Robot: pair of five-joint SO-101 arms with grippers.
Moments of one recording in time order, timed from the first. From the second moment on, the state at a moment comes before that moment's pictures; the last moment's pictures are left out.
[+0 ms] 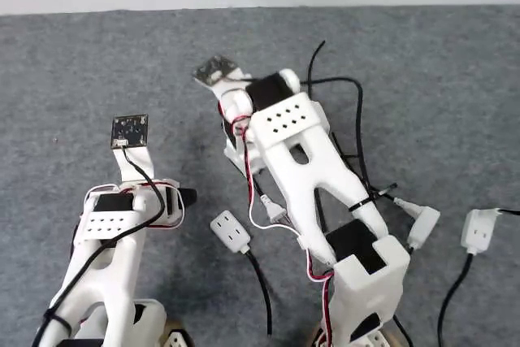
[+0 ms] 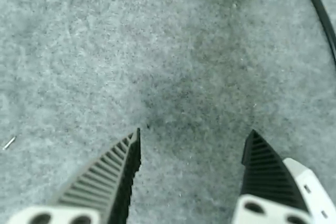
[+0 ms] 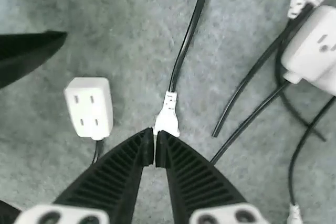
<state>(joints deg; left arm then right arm) -5.7 -29.8 63.4 48.4 8.5 -31.3 16.1 -16.3 94.9 12.4</state>
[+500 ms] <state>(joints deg) -5.7 -29.8 63.4 48.4 8.4 -31.4 16.1 8.2 72.7 12.2</state>
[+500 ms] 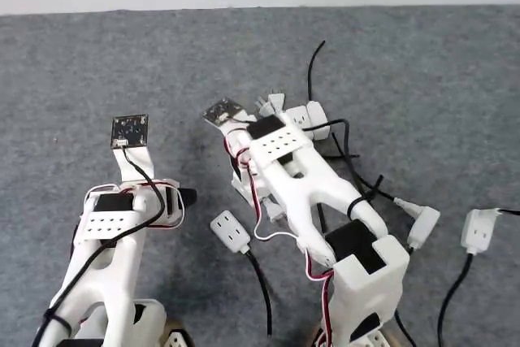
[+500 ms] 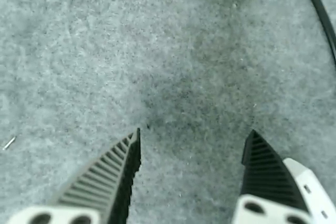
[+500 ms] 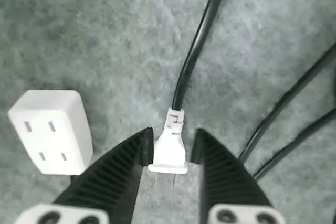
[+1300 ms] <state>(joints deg) -5.7 -29.8 63.4 48.4 8.3 -31.7 24.2 5.8 73.1 14.6</state>
